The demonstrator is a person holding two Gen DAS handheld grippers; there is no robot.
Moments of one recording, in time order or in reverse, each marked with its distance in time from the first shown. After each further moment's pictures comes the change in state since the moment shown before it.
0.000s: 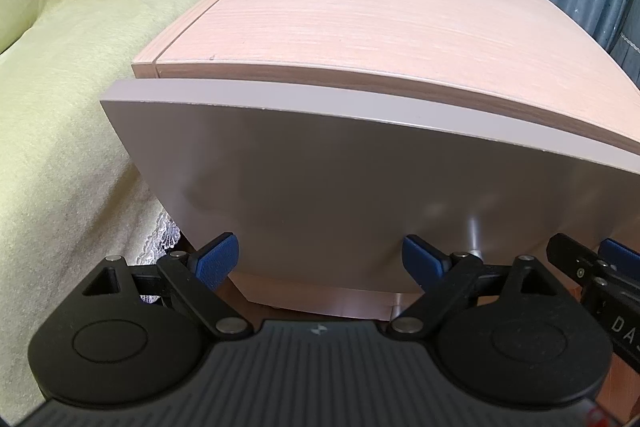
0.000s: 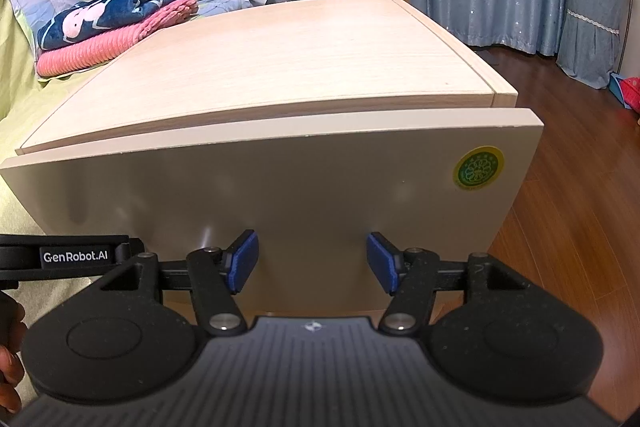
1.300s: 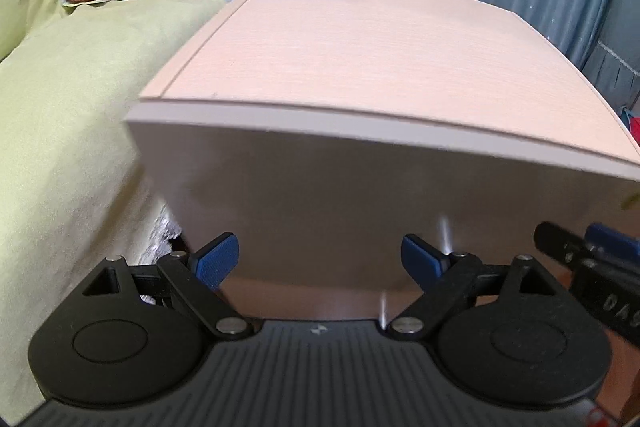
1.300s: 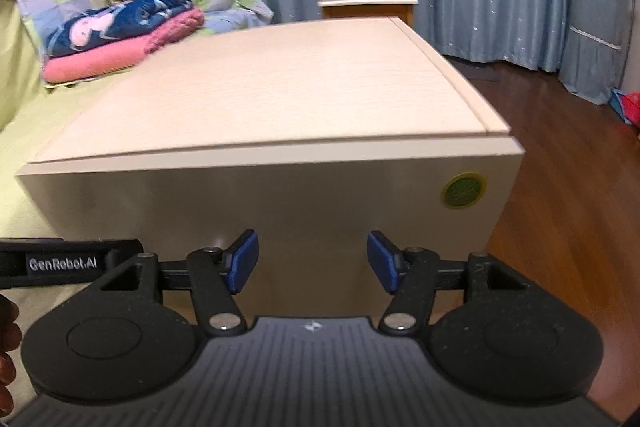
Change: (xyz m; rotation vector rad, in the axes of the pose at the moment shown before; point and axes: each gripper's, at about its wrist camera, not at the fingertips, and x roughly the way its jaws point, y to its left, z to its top) left arm -0.029 0.010 0.001 0.034 -0.036 -0.057; right arm -0.028 0.000 0.008 -0.025 -0.028 0.034
